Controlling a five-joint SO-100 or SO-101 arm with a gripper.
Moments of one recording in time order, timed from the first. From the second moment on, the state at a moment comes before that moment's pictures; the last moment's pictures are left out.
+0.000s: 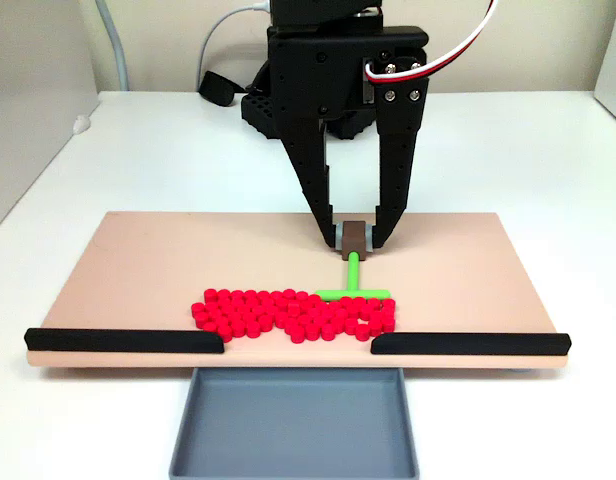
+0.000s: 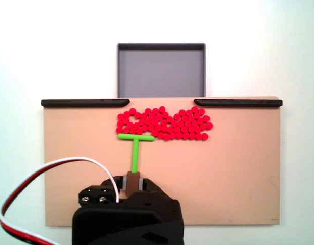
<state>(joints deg) -5.1 91.8 113.9 58.4 -77.6</state>
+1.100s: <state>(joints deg) 1.6 108.3 114.5 79.6 -85.3</state>
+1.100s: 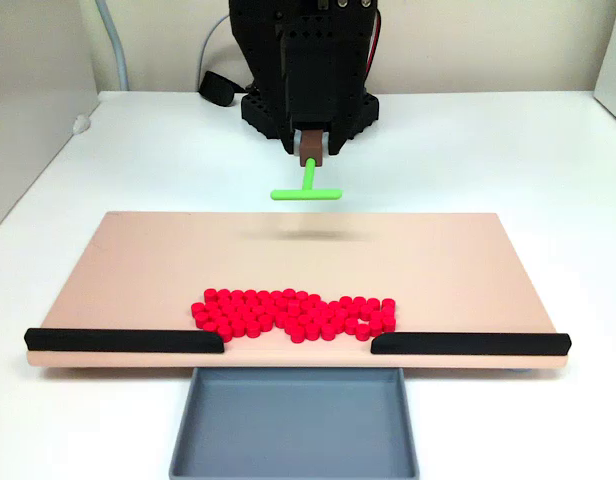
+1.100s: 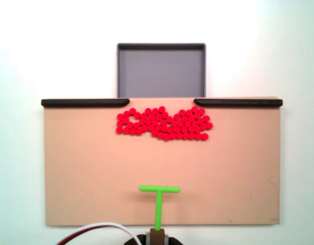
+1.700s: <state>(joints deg) 4.2 109.2 114.5 79.6 -88.8</state>
